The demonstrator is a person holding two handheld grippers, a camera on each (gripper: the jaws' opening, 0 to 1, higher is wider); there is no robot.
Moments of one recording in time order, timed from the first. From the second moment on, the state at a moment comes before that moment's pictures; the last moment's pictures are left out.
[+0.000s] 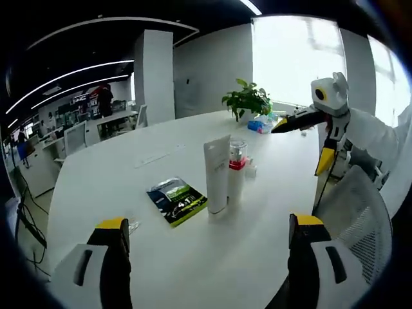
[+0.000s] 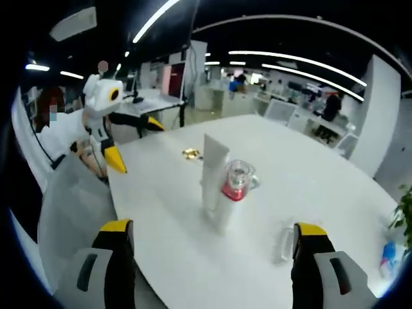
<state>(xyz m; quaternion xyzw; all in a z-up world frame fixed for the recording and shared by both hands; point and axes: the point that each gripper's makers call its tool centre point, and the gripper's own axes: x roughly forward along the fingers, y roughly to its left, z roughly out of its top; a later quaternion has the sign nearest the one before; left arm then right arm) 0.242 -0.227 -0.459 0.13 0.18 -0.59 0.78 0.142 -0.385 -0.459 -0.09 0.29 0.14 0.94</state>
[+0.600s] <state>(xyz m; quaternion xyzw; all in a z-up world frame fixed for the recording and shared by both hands) 0.236 -0.214 -0.466 0.14 0.19 -0.58 0.78 0.132 -0.389 -0.465 -0.08 0.30 0.13 0.94</state>
